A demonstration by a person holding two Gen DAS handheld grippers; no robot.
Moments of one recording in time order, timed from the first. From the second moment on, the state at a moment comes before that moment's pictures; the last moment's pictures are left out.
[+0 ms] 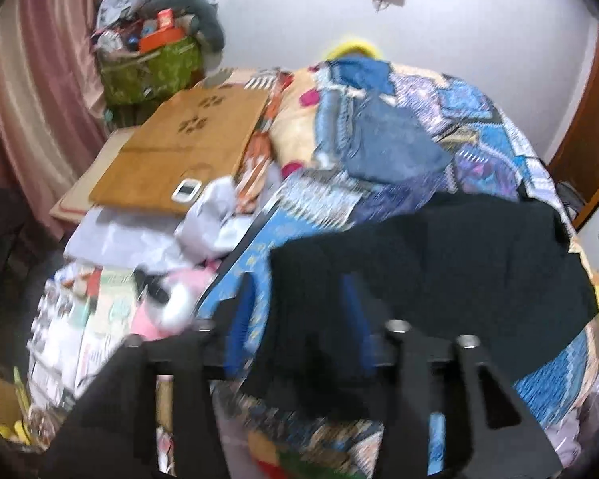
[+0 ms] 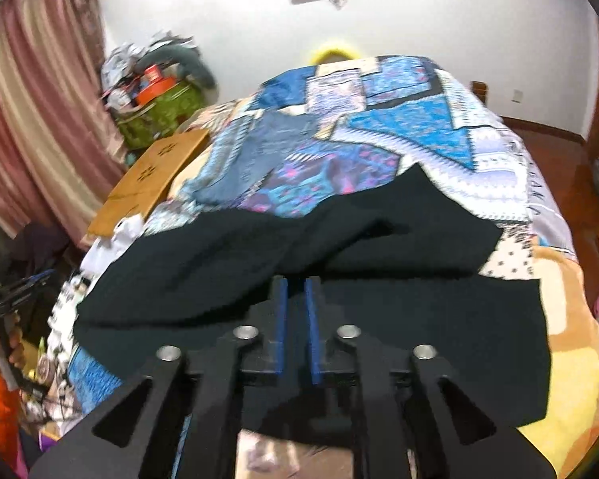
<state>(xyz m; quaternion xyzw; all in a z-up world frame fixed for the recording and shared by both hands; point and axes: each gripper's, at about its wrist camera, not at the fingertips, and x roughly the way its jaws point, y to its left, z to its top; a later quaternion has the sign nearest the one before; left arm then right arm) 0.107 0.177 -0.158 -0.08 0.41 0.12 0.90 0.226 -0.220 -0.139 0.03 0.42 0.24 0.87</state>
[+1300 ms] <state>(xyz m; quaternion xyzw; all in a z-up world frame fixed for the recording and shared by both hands) 0.315 0.111 -0.209 -0.01 0.48 0.04 0.88 0.465 -0.237 -0.256 0.00 0.51 0.16 0.85</state>
